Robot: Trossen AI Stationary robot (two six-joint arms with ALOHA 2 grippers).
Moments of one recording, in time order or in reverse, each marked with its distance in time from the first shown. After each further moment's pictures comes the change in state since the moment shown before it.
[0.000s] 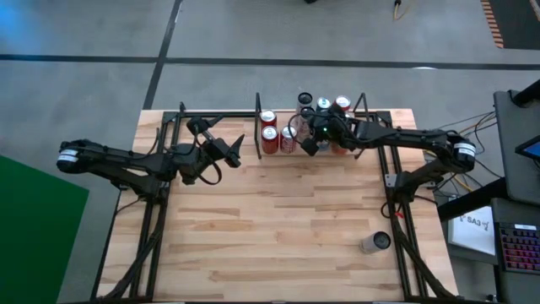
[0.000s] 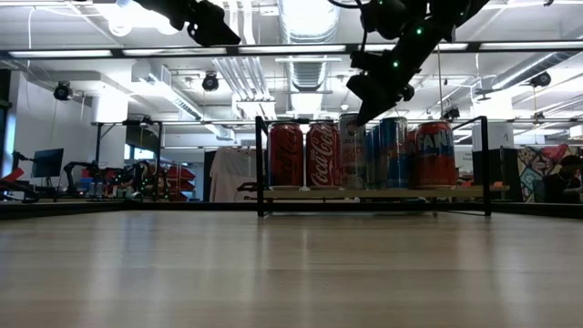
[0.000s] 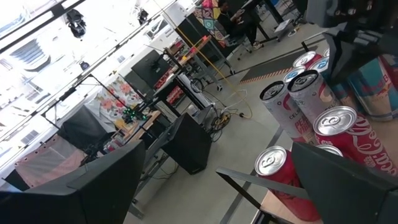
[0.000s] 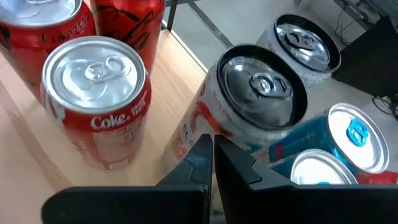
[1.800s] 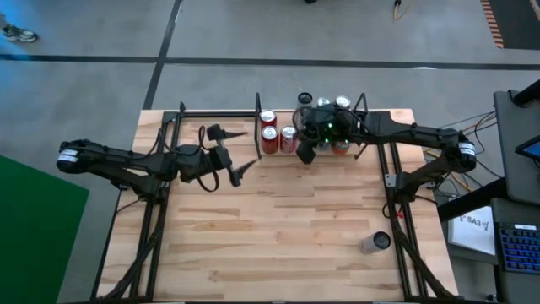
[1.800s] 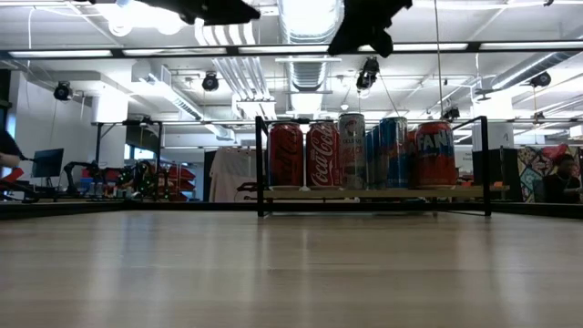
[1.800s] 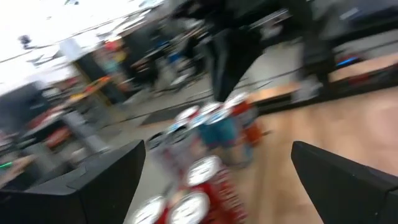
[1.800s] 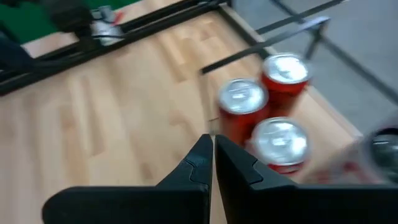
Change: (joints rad) left arm 0.000 0.000 0.000 -0.073 0.483 -0.256; right arm 0.143 -0.004 0.343 -0.245 -0.331 0.212
